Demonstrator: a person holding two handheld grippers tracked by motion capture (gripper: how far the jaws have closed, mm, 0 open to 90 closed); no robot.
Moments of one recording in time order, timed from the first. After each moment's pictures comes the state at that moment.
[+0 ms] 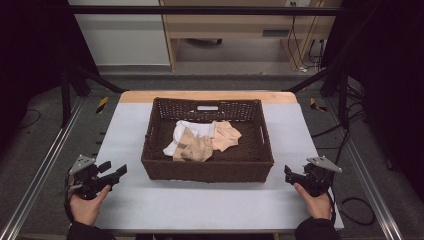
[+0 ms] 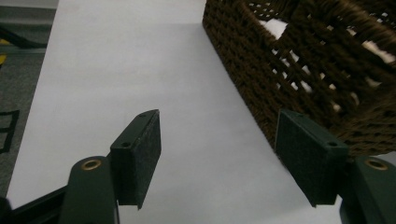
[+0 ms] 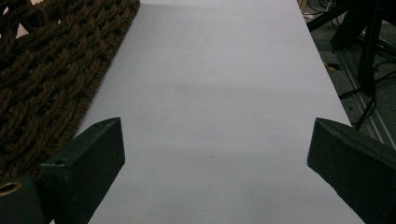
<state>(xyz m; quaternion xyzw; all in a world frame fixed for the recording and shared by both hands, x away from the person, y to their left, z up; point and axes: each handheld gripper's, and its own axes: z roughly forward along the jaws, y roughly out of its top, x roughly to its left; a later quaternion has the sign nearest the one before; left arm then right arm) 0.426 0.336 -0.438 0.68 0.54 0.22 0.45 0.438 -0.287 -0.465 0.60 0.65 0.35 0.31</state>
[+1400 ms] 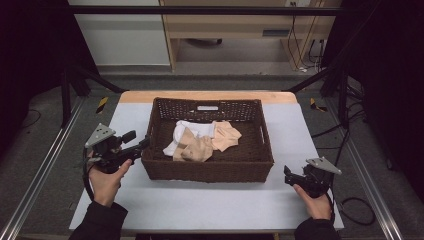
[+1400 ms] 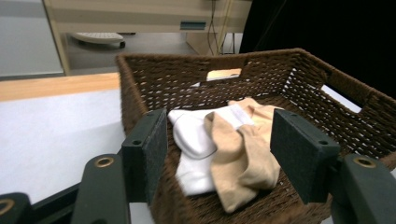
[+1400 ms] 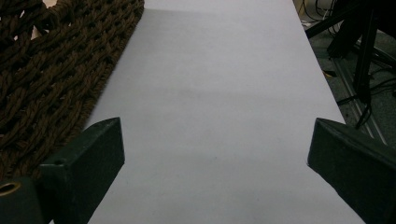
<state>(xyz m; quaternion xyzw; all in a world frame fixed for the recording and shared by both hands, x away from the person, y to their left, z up) 0.455 0.254 -0.347 0.69 0.45 0.23 0.52 0.434 -0.283 -0.463 0.59 0.65 0.35 0.32</state>
